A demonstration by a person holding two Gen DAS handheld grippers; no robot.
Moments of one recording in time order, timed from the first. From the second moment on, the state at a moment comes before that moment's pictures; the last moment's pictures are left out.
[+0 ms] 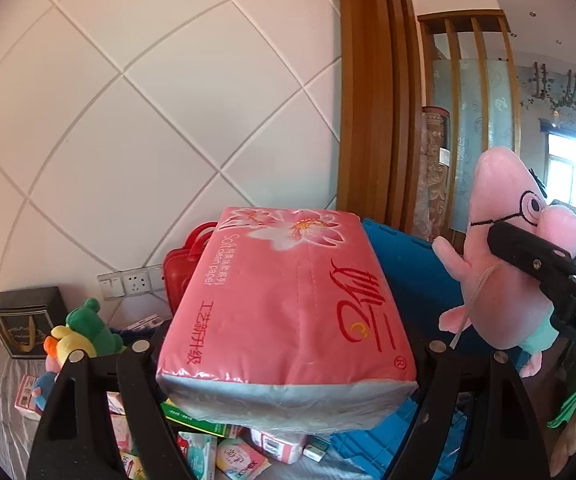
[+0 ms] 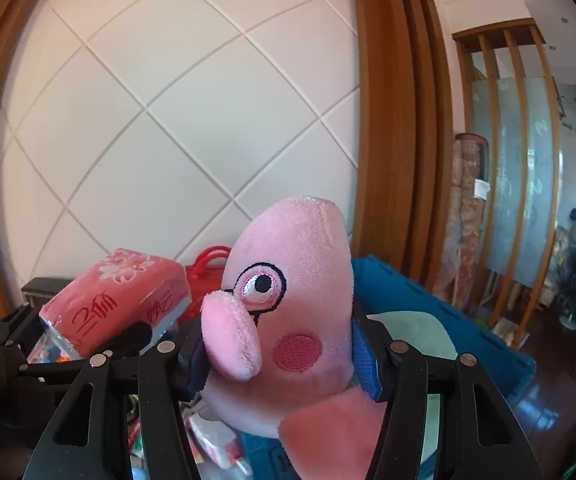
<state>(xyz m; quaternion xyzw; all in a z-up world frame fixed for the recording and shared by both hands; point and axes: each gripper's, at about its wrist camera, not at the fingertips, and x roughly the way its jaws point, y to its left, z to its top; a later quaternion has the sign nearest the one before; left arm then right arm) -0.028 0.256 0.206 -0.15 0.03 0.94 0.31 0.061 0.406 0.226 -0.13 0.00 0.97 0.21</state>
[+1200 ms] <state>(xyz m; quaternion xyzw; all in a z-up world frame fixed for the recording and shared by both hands) -0.039 0.262 0.163 -0.18 0.05 0.94 0.28 0.057 0.434 0.192 -0.14 0.01 0.97 0.20</state>
